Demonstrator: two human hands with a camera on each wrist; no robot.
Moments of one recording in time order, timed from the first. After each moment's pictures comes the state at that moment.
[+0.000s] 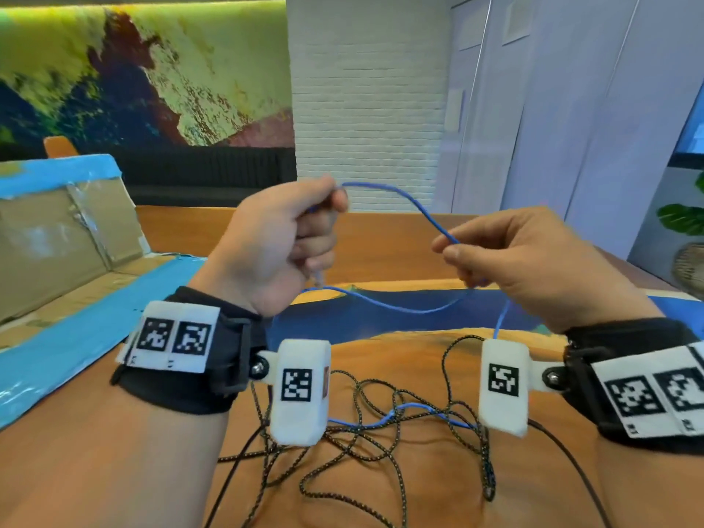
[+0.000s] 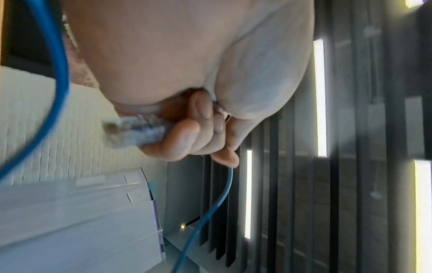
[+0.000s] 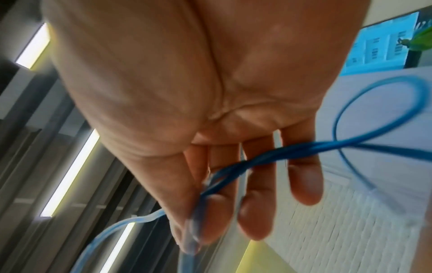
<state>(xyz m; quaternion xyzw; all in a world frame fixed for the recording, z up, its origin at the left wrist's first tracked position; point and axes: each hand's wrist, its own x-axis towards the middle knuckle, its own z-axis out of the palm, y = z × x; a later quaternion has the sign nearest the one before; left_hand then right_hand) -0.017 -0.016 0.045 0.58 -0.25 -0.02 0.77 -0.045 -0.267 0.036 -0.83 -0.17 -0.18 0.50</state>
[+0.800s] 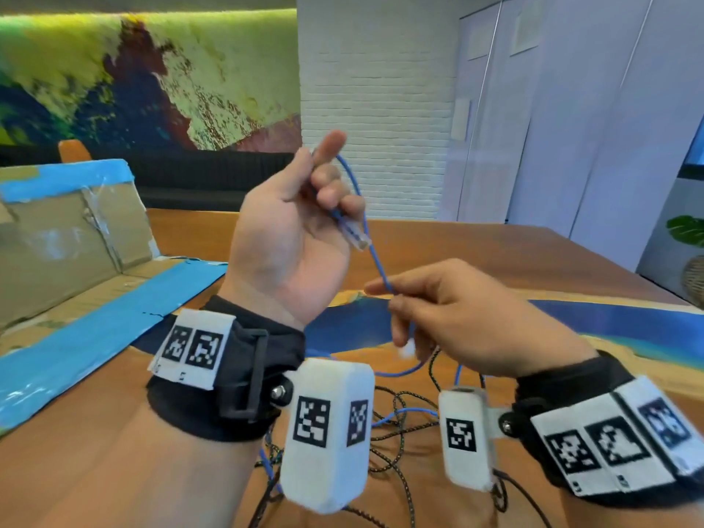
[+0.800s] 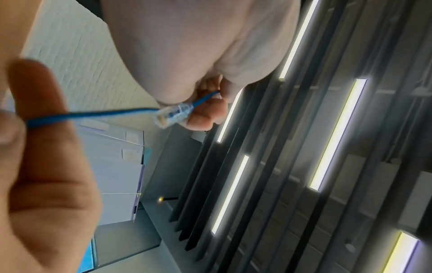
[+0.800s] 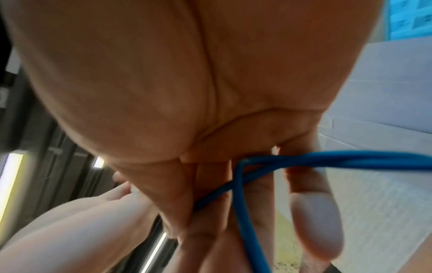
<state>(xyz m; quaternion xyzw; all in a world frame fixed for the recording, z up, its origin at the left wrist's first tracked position) -0.032 -0.038 0.061 0.27 -0.24 -0.02 0.93 -0.055 -0.215 0.024 -0.89 -0.23 -0.04 0.40</state>
